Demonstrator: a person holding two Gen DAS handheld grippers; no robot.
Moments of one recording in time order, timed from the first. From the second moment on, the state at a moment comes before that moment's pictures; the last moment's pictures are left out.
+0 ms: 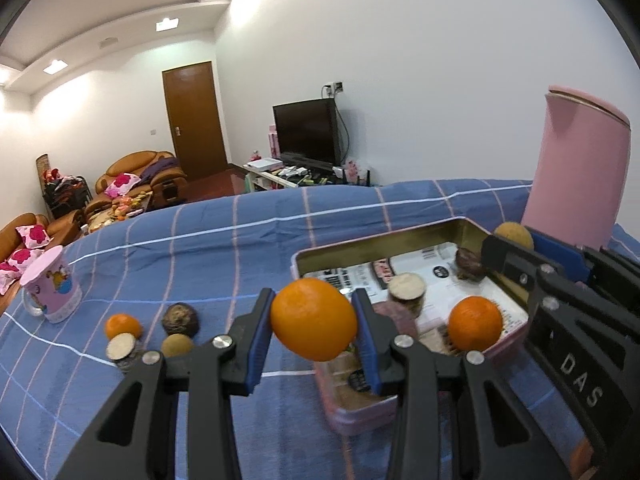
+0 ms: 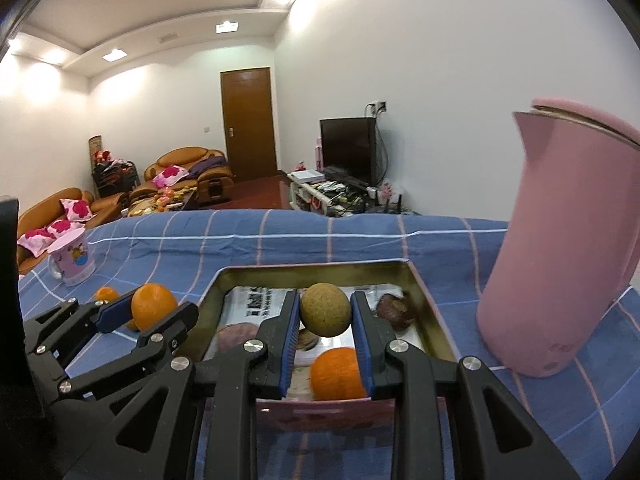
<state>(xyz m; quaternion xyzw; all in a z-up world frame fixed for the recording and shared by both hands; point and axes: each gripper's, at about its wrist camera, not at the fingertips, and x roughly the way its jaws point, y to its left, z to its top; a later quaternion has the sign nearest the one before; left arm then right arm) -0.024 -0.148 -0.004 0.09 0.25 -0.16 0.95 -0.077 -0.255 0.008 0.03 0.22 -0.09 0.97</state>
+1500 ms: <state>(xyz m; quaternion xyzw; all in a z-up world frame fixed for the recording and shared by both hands) 0.026 -0.225 -0.024 0.11 0.34 -0.19 0.92 -0.005 -0.324 -0.021 0.11 0.32 -0.08 0.94</state>
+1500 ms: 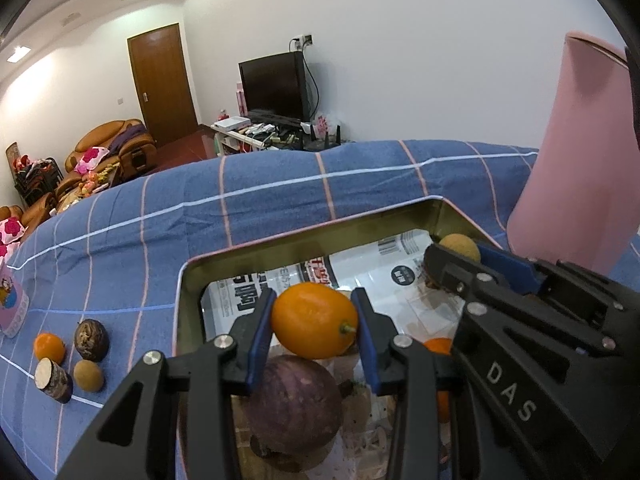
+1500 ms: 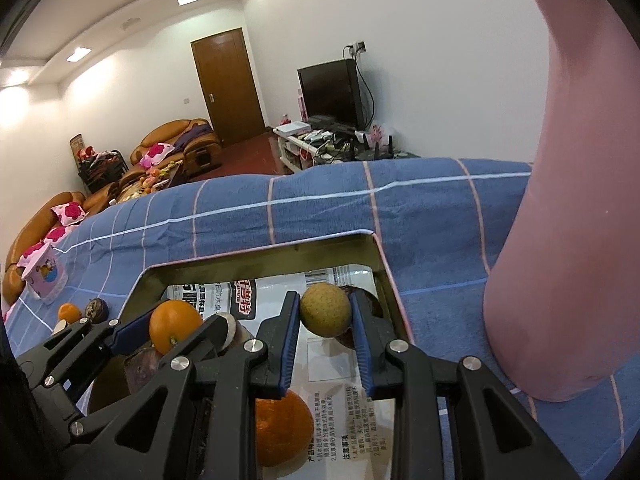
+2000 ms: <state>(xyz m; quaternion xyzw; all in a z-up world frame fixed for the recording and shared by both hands) 0.031 -0.235 -0.024 0.13 0.33 -0.18 0.92 0.009 -0.329 -0.027 0.13 0.33 -0.05 0.94</state>
